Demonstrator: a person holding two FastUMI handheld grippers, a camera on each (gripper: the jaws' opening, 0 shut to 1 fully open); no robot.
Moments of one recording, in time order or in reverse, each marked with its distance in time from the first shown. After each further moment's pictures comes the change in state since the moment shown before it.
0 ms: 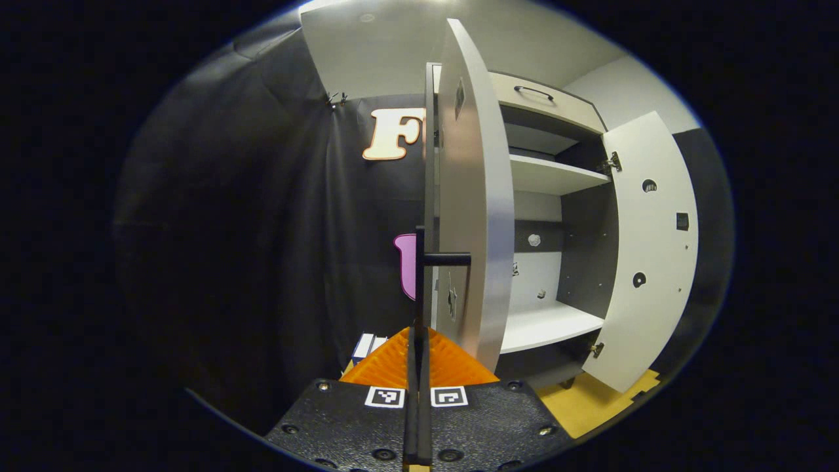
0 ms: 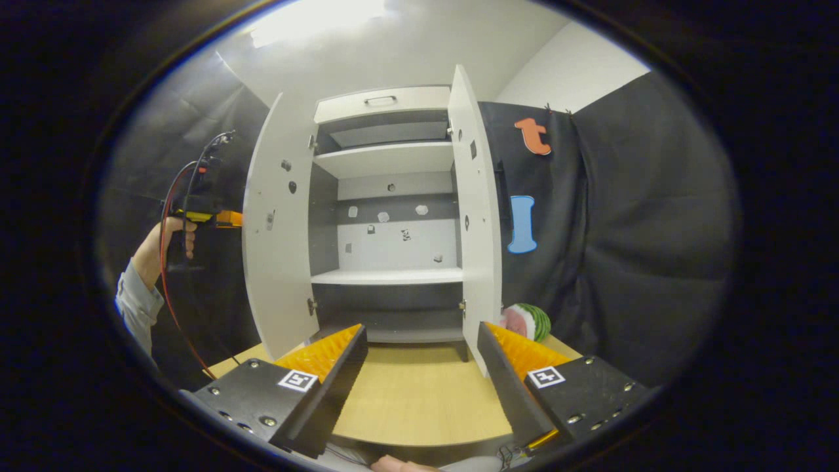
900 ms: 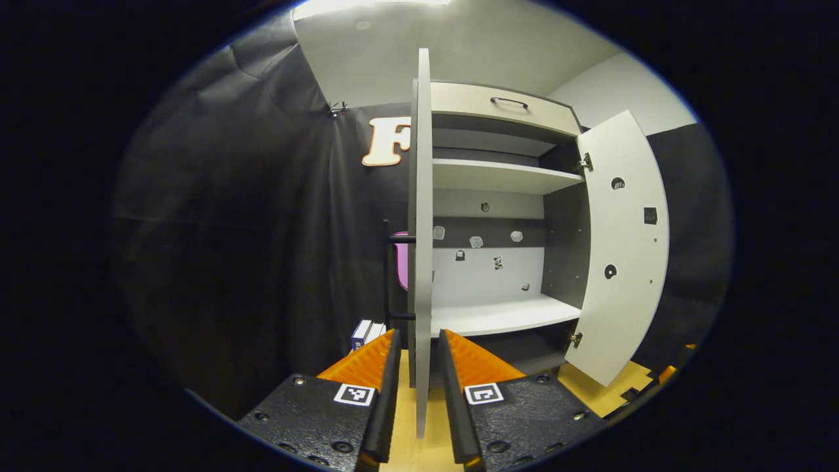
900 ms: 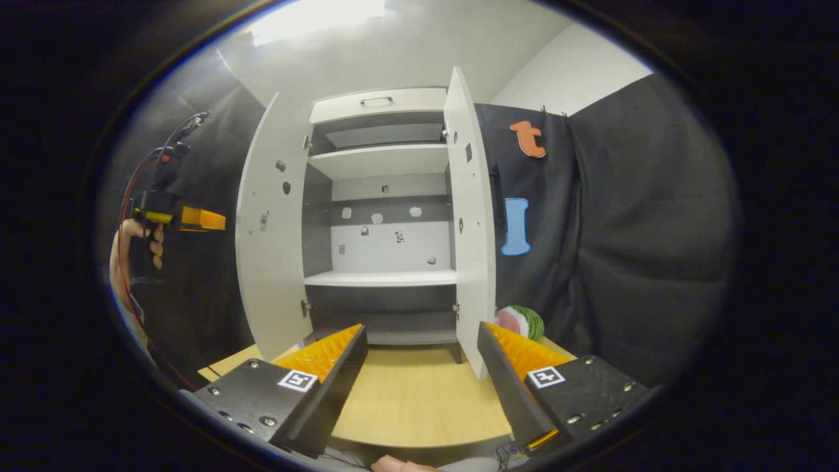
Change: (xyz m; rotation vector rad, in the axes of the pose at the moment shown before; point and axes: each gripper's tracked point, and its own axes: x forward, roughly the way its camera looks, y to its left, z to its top) left arm -0.100 -0.040 -0.009 -0.014 0.005 0.022; right arm 0.001 -0.003 0.005 -0.007 -0.010 -0.028
